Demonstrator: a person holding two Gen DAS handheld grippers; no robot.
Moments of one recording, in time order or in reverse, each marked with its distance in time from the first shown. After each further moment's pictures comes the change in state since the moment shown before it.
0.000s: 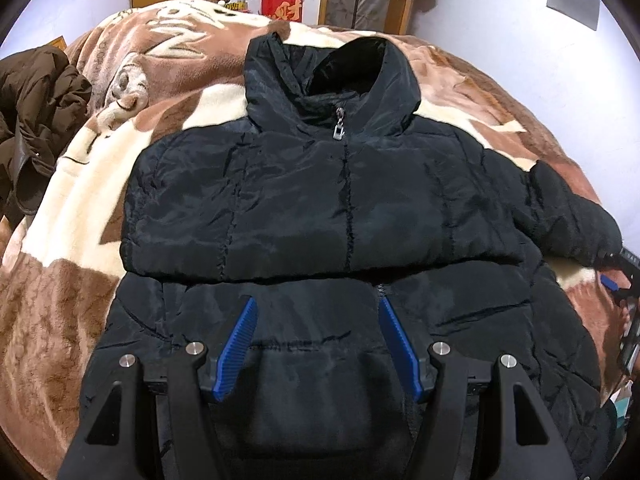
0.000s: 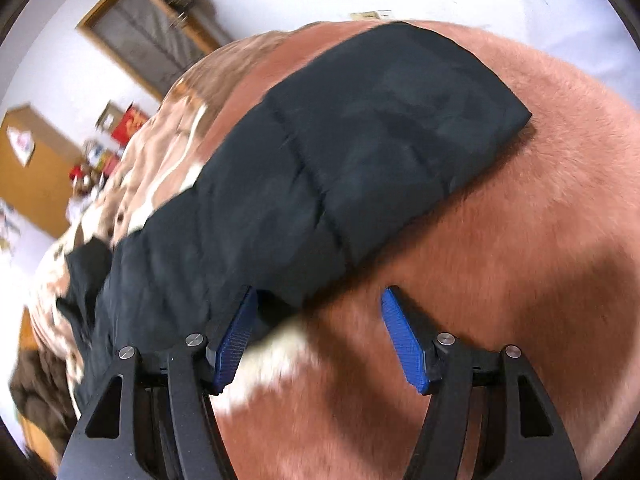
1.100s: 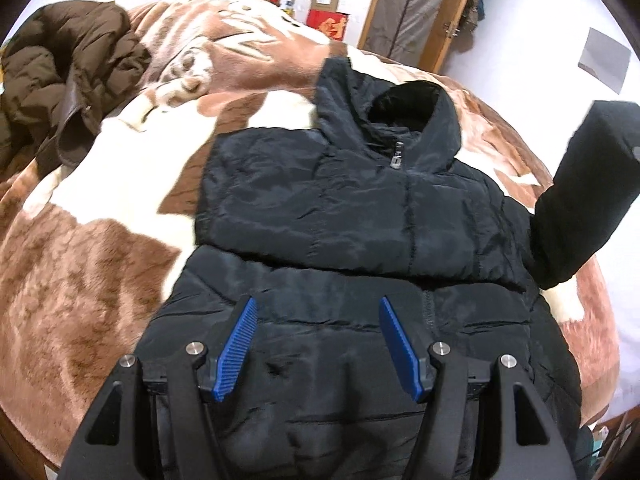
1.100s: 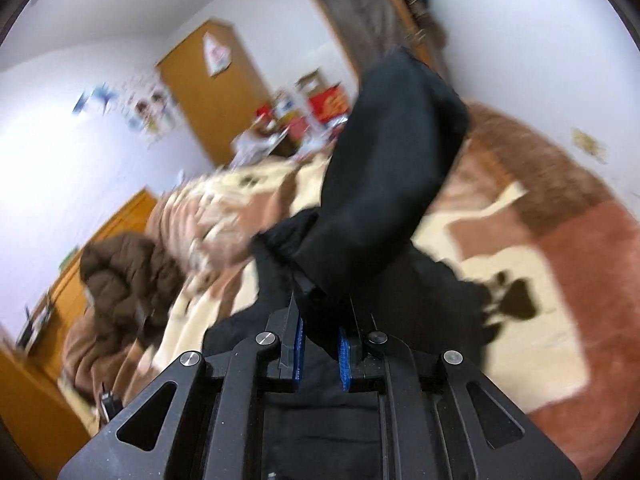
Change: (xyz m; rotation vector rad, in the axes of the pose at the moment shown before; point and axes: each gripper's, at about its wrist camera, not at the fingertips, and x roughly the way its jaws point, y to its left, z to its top) left arm -0.043 0.075 -0.021 -0.186 -0.073 -0.012; right arm -0.116 0.324 -0.114 -0.630 0.001 0.443
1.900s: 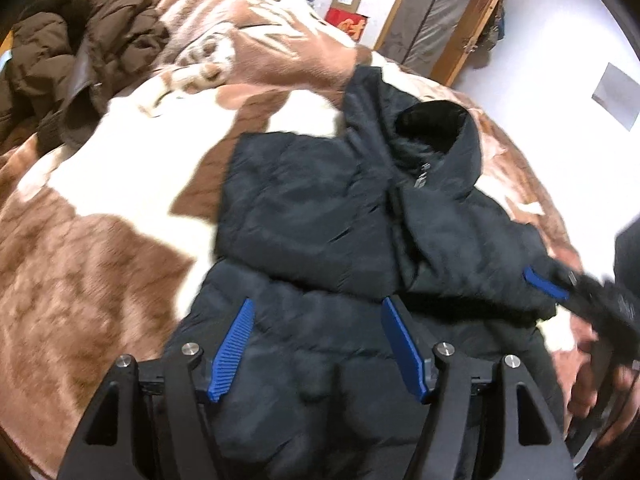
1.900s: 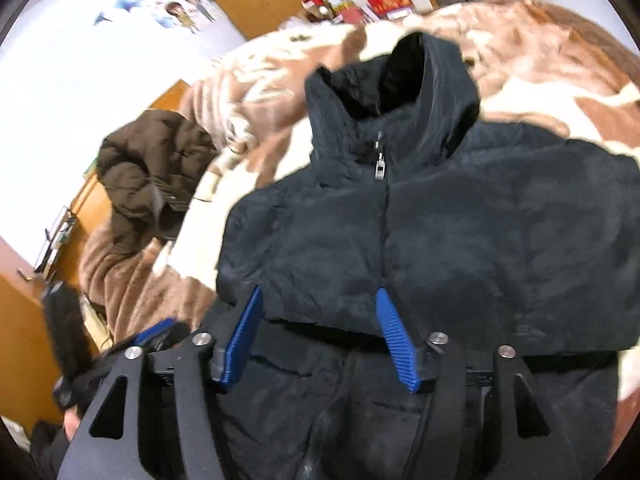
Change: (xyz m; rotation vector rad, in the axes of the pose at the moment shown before) left arm 0.015 0.028 0.026 -0.090 0.007 -0.058; right arm 0.113 0.016 -0.085 -0.056 0.282 0.159
